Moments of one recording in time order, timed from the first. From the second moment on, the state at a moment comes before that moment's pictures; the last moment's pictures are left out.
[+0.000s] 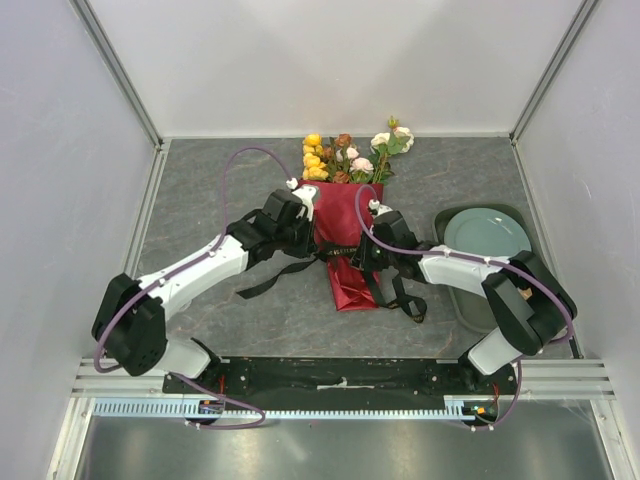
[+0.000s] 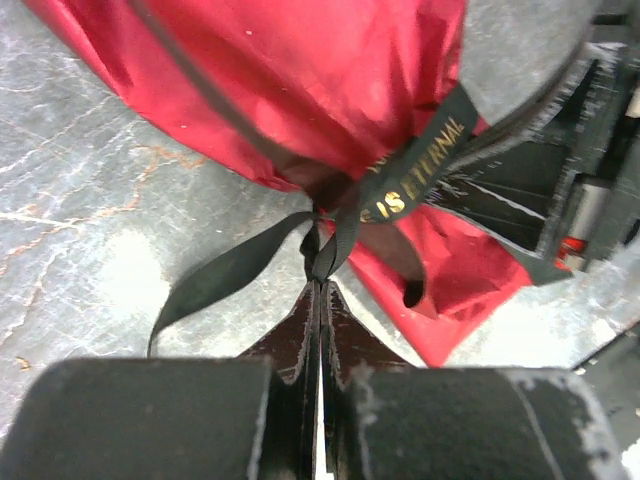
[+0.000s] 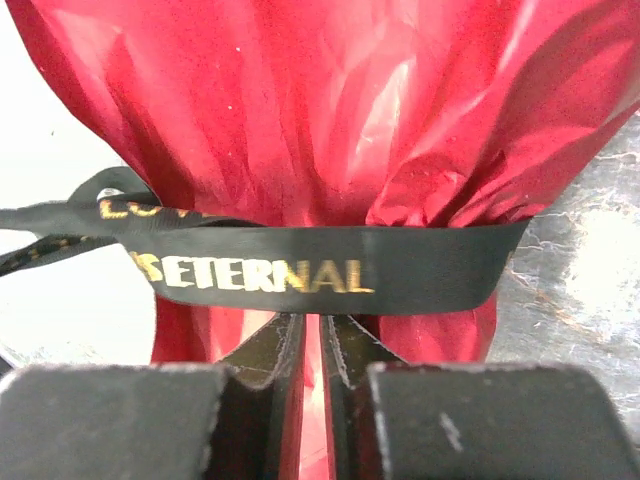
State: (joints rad) left arm -0.67 1.44 1.01 -0.35 0.06 -0.32; right arm 0.62 1.57 0.75 0.07 -0.13 0.64
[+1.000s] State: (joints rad) left arm -0.63 1.27 1.47 -0.37 0.31 -0.43; right arm 0.62 1.19 0.99 -0.24 -0.18 0.38
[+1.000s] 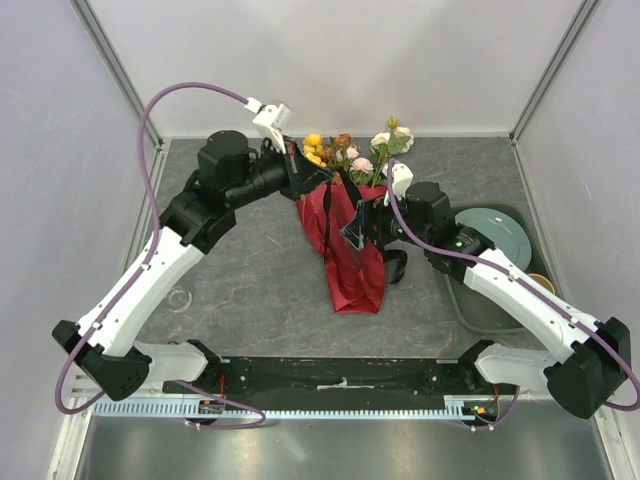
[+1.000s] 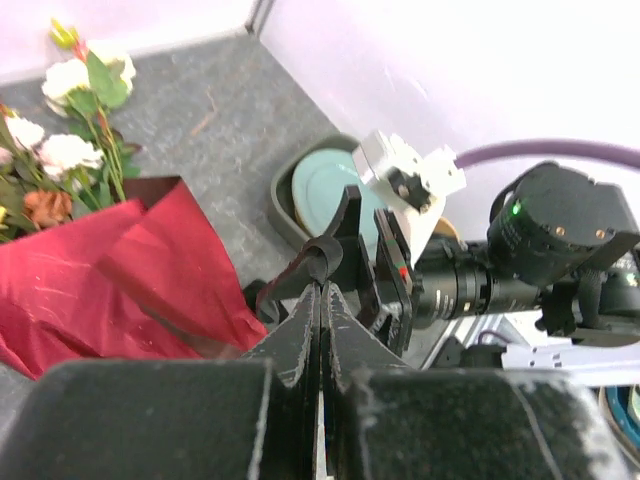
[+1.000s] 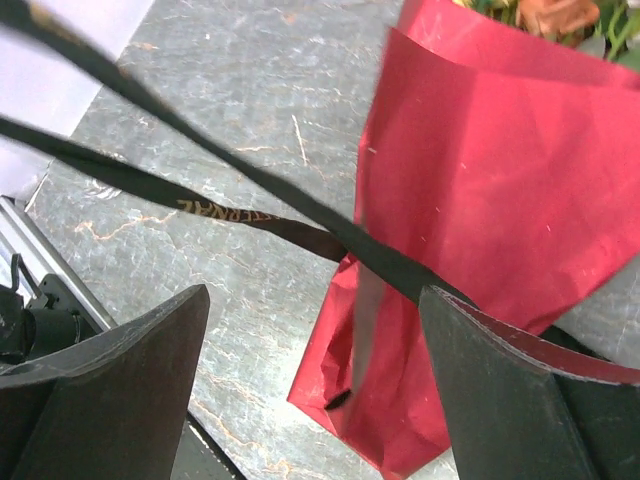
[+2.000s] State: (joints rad) left arm -0.59 1.11 2.09 -0.58 -0.22 -0.04; right arm 0.65 1.17 1.07 -0.27 -0.07 0.29
